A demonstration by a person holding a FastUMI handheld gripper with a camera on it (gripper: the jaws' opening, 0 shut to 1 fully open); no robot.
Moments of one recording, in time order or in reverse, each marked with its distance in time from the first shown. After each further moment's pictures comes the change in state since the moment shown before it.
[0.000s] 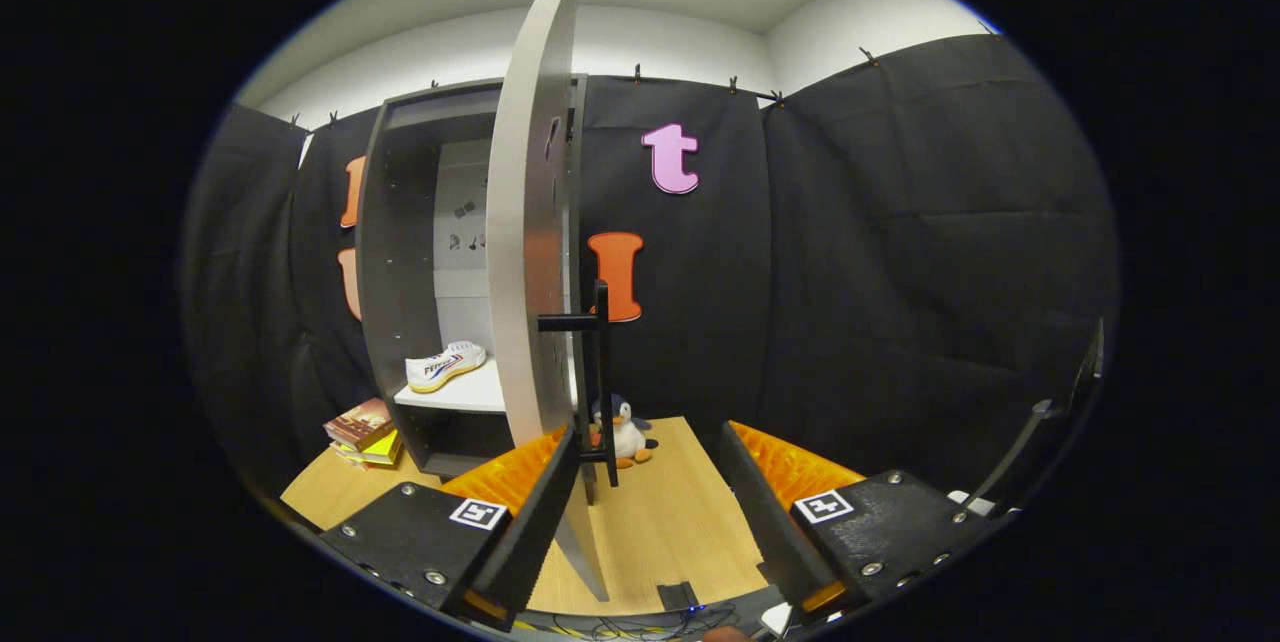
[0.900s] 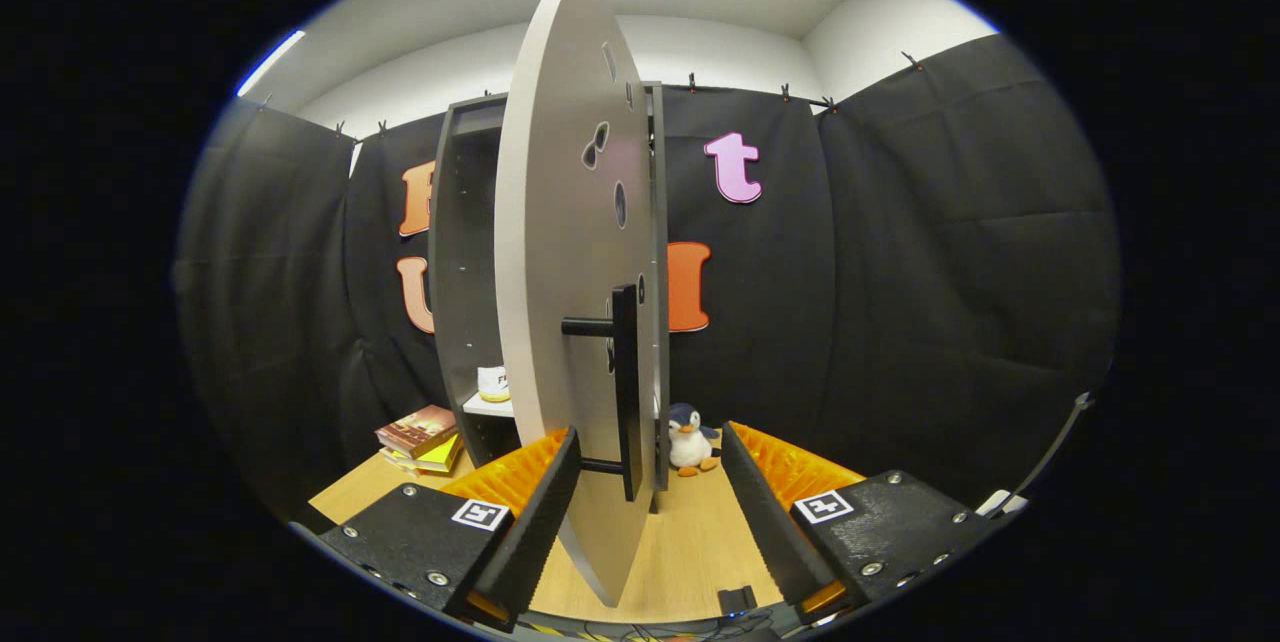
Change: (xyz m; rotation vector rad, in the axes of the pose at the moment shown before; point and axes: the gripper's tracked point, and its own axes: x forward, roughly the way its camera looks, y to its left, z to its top) arm -0.005 0.090 -0.003 0.012 -0.036 0.162
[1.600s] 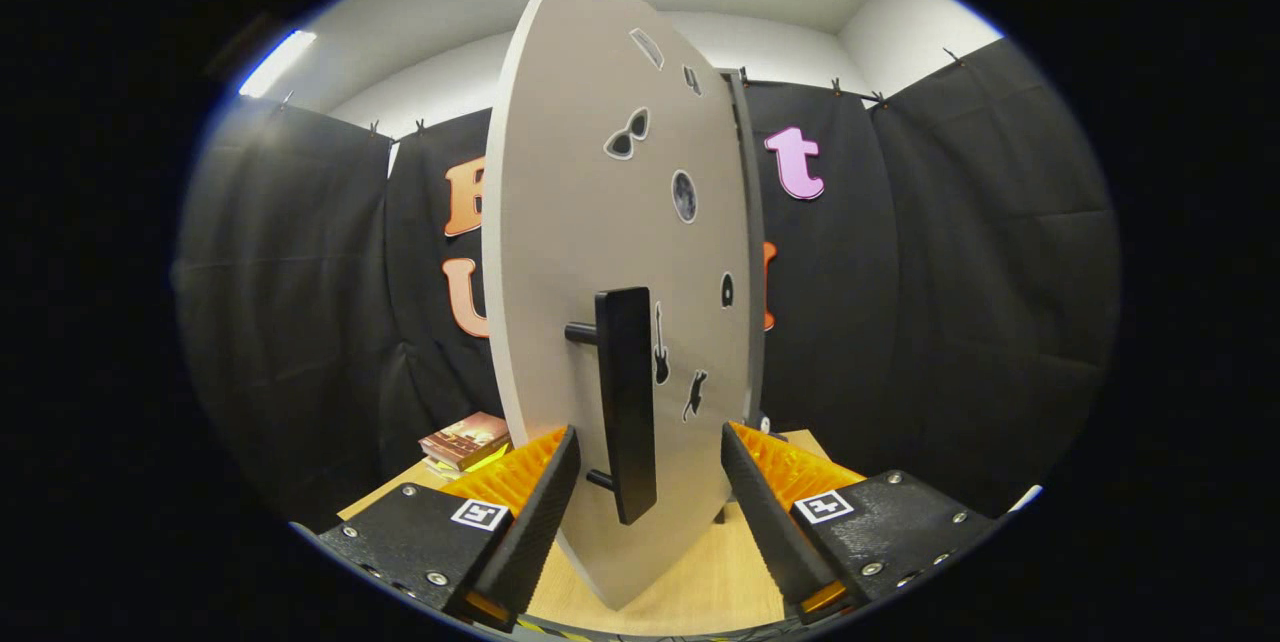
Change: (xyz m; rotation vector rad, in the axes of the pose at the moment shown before) arm 0.044 0.095 0.003 0.000 0.003 0.120
